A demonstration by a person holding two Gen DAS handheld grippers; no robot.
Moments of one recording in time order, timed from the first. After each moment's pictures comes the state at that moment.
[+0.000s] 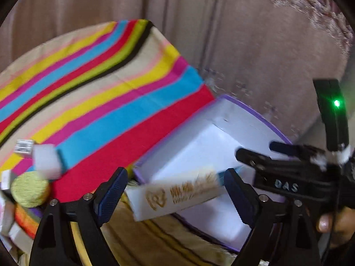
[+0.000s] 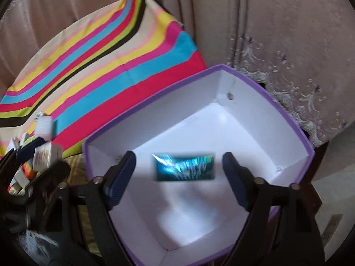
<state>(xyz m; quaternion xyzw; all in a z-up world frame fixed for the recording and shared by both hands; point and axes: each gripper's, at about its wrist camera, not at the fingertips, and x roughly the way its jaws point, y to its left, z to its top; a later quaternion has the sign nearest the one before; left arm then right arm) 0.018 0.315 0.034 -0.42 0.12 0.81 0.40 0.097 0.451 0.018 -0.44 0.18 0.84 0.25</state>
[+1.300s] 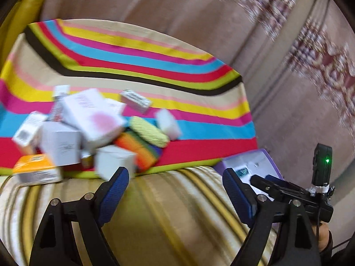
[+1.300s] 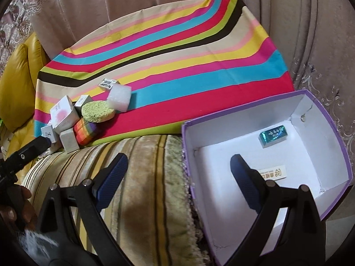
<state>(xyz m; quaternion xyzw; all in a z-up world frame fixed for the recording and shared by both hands) 0.026 0.072 0.050 -0.39 -0.13 0.88 0.24 0.070 0.327 0.029 -0.43 0.12 0.89 0.05</state>
